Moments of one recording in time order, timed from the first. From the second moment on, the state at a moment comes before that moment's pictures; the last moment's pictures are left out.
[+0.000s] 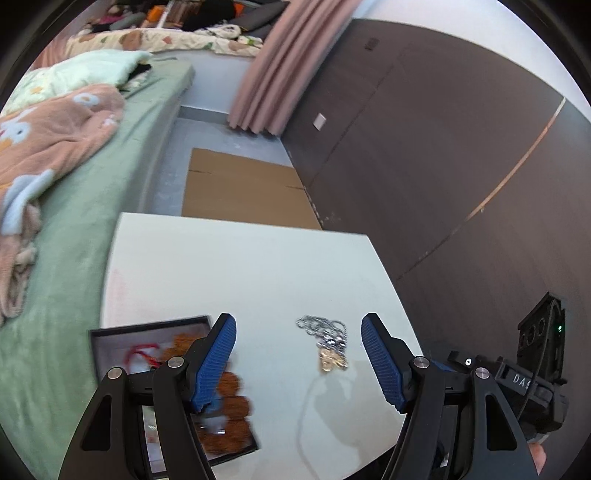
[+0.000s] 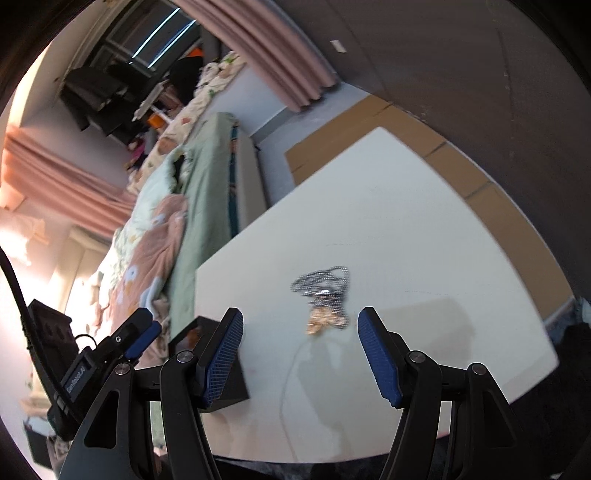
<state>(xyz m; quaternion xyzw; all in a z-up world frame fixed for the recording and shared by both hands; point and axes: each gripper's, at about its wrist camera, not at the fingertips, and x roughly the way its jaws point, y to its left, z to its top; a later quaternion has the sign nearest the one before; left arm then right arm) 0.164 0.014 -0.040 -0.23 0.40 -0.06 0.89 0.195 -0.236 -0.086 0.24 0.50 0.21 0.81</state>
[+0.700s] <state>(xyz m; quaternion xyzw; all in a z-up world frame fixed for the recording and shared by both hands) 0.215 -0.081 -0.090 -0.13 0.48 -0.07 0.86 0.210 -0.310 -0.108 0.29 0.53 0.15 0.78</state>
